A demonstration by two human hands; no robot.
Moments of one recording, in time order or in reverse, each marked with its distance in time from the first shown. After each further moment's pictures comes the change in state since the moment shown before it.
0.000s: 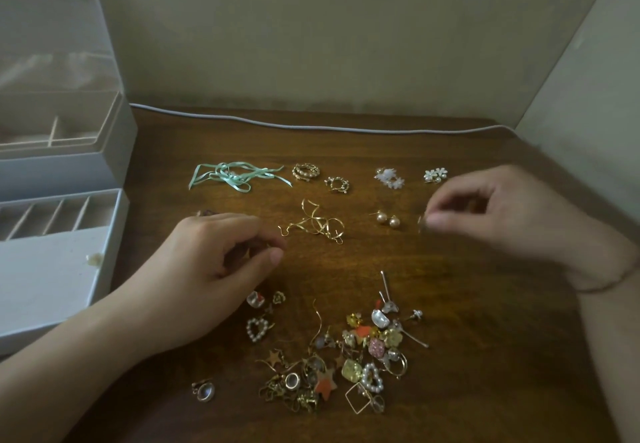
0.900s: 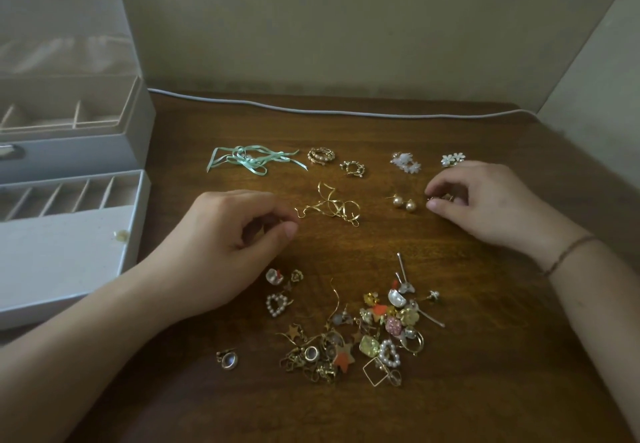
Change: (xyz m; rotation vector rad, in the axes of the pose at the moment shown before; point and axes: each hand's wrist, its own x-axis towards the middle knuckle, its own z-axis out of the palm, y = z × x) left_hand 0.000 -0.004 0.002 0.013 0.040 -0.043; right_hand 0.022 0.025 0.033 -0.317 0.038 0.174
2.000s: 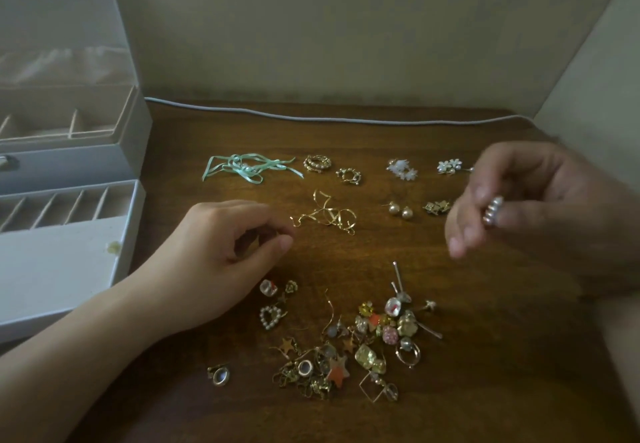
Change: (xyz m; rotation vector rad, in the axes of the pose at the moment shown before) left_hand -0.001 0.001 -0.005 -0.005 -0.035 0.061; right_hand -0.041 -0.024 -0.041 1.229 -0.360 -0.507
